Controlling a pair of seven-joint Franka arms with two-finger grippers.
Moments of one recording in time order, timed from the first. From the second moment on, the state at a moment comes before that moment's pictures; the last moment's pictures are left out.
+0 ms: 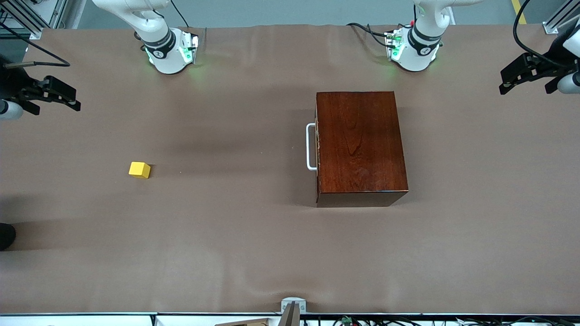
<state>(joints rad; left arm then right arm) 0.04 -0.06 -0.13 -1.48 0.02 1.40 -0.07 0.02 -0.02 -0.01 -1.52 0.03 1.43 -0.07</state>
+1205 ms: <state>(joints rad) 0.03 -0.03 -0.32 -1.47 0.01 1.41 -0.11 0.02 -0.02 -0.01 -1.52 0.03 1.43 -0.07</state>
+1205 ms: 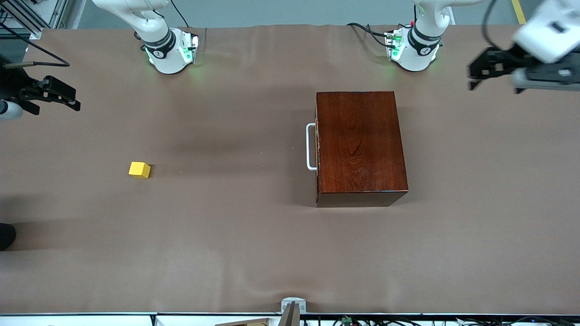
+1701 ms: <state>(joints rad) -0.19 0.24 -0.48 -1.33 0.16 1.52 -0.39 0.02 -0.02 -0.01 -1.52 0.03 1.42 -0.07</state>
